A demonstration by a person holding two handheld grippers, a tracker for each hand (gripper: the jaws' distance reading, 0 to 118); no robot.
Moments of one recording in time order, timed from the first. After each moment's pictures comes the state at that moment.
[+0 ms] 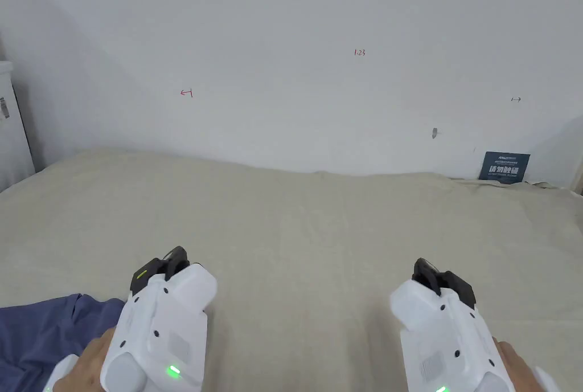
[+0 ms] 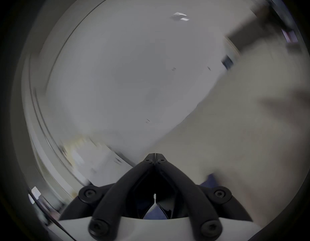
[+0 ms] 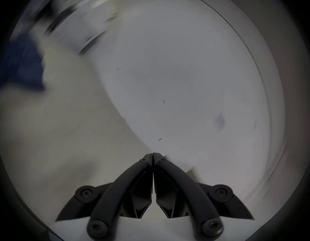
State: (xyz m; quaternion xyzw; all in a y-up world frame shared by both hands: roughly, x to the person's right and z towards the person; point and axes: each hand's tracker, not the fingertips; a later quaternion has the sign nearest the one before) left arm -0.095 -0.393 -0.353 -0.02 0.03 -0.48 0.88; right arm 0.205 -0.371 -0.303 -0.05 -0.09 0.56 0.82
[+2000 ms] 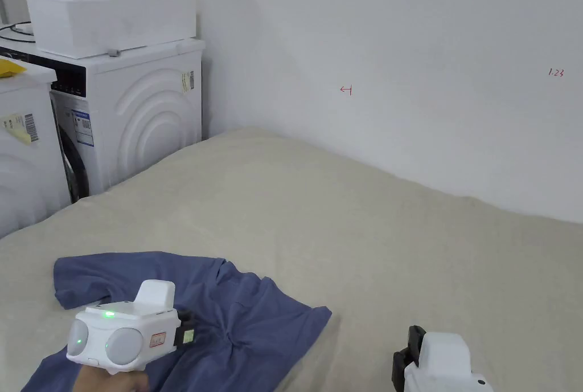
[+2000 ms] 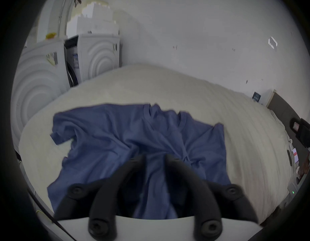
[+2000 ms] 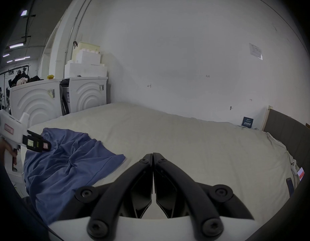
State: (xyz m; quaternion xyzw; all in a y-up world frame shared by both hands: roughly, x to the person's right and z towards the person) left arm -0.348 -0.465 -0.366 -0.35 0.03 0.08 0.93; right arm 0.057 -0.407 -0.333 -0.14 0.10 0.08 0.98
